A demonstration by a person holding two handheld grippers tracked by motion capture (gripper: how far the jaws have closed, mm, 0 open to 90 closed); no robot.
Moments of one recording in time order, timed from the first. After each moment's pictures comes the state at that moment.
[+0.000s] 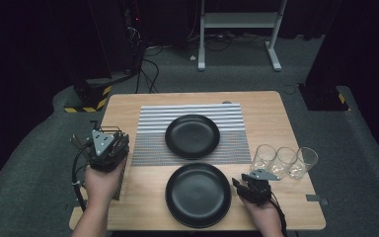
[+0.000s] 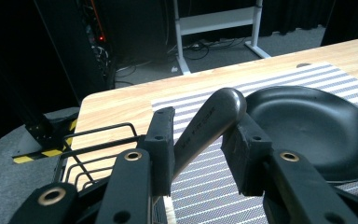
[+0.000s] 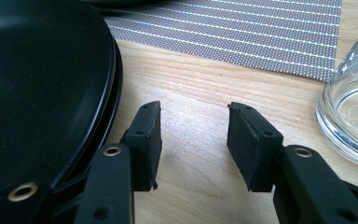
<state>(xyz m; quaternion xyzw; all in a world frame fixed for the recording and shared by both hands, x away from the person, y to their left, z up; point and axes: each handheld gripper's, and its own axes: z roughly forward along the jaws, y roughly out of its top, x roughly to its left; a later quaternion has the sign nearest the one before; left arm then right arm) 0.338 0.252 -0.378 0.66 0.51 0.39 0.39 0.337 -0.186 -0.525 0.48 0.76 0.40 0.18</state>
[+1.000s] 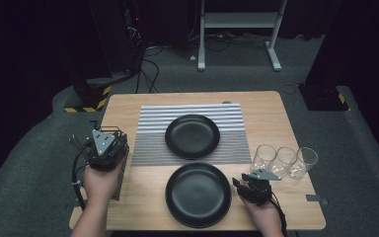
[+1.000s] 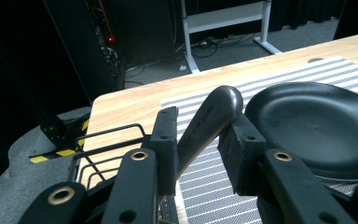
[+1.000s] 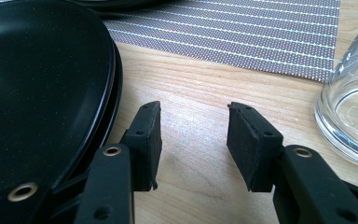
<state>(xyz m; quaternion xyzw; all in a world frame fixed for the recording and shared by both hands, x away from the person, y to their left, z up) 0.337 0.253 -0.375 0.66 0.51 0.41 0.38 0.337 -0.188 -0.525 0.48 0.76 0.40 0.17</state>
